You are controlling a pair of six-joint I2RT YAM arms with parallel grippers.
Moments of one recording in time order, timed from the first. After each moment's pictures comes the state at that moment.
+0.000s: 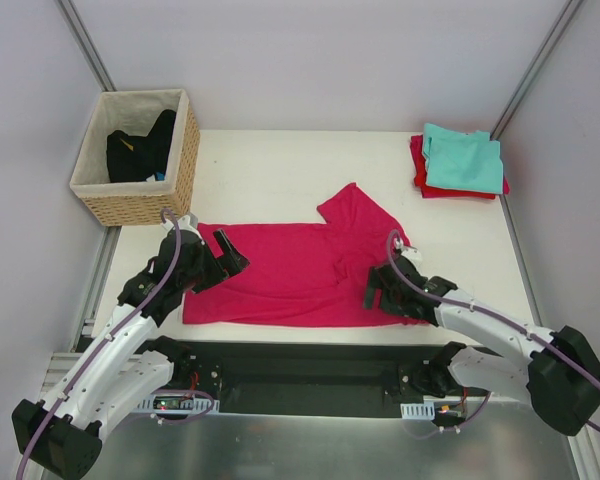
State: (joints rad) left arm -0.40 0.72 0.62 -0.61 0.02 -0.81; right arm 0.70 1.08 0.49 -0.51 0.24 0.78
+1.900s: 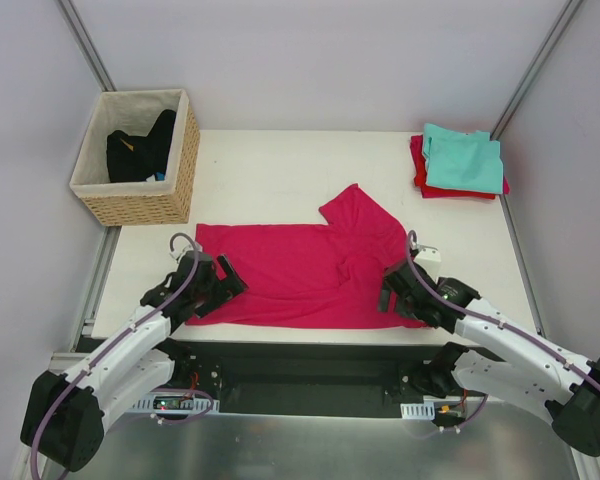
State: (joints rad) left arm -0.40 0.81 0.35 -0.45 0.00 -0.91; right arm 0.81 0.88 0.61 -0.92 0.46 0.87
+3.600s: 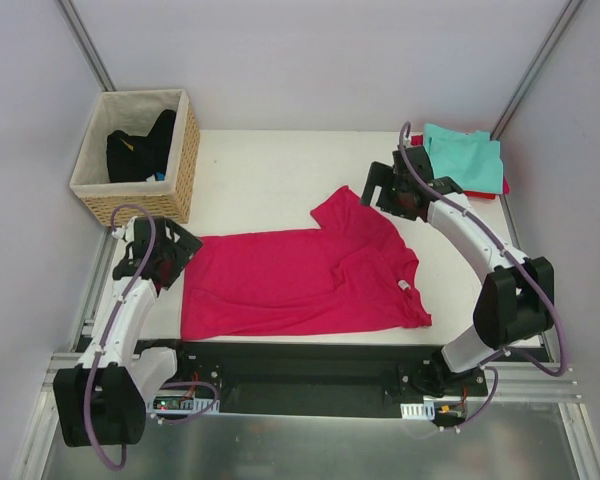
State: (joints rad) left arm 0.03 0.96 0.64 -0.56 -0.09 -0.86; right arm 0.35 1.57 1.30 -0.59 0.06 0.53
